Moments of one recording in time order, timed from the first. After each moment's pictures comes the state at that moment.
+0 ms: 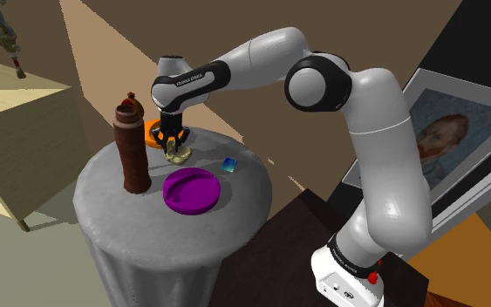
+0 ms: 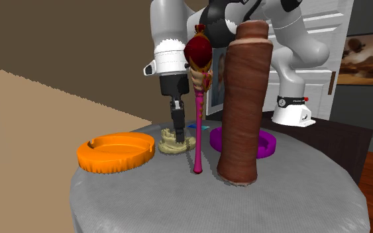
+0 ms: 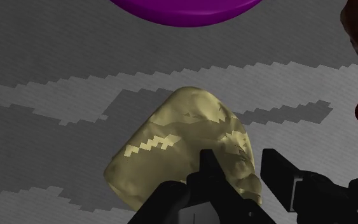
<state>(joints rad) 0.16 0.74 0.08 -1.46 0.02 2.14 0.52</state>
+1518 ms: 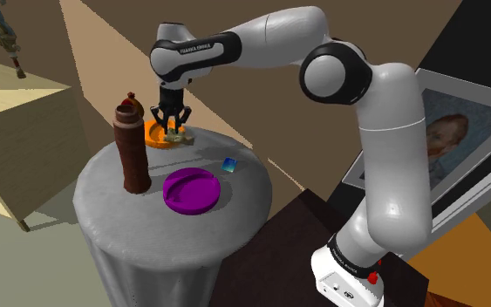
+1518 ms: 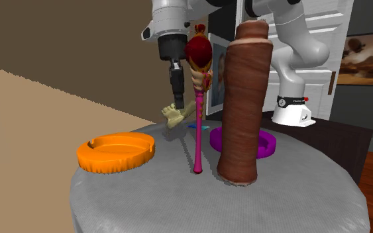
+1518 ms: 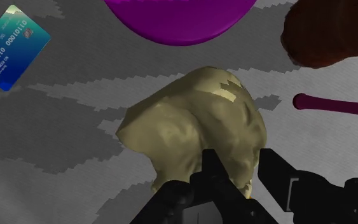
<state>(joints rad) 0.15 0.63 0.08 -1.41 0.02 1.97 0.53</state>
